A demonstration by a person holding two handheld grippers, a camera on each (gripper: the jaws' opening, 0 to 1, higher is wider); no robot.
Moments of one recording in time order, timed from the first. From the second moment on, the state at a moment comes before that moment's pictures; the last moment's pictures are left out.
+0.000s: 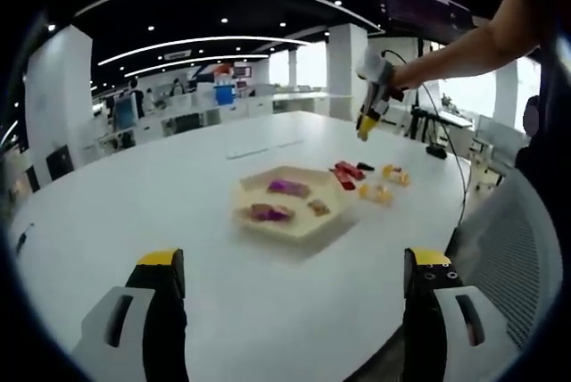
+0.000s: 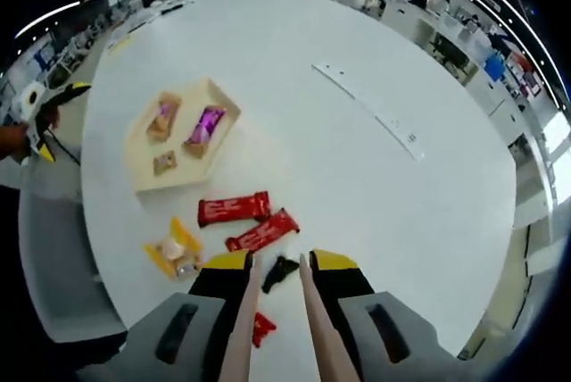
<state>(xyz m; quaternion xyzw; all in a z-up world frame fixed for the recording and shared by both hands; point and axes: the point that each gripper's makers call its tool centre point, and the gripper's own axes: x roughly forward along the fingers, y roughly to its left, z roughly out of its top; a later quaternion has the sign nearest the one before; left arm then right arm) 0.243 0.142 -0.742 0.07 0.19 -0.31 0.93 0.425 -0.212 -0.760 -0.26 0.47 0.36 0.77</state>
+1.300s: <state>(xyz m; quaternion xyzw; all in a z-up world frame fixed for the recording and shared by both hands) 0.243 0.143 -0.747 0.07 0.20 -0.32 0.92 0.424 -0.224 -0.825 -0.22 0.49 0.33 0.77</state>
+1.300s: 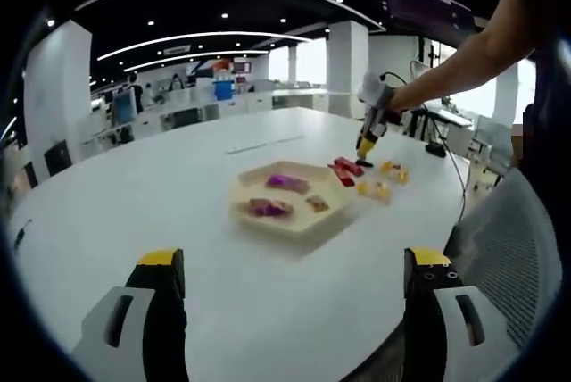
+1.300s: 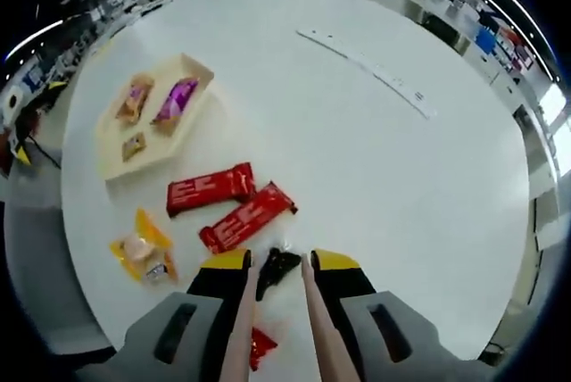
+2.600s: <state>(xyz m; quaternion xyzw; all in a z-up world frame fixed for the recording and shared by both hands) 0.244 0.146 -0.749 0.07 0.21 -0.31 0.92 0.427 -0.233 -0.824 -0.22 0.49 0.33 0.77</state>
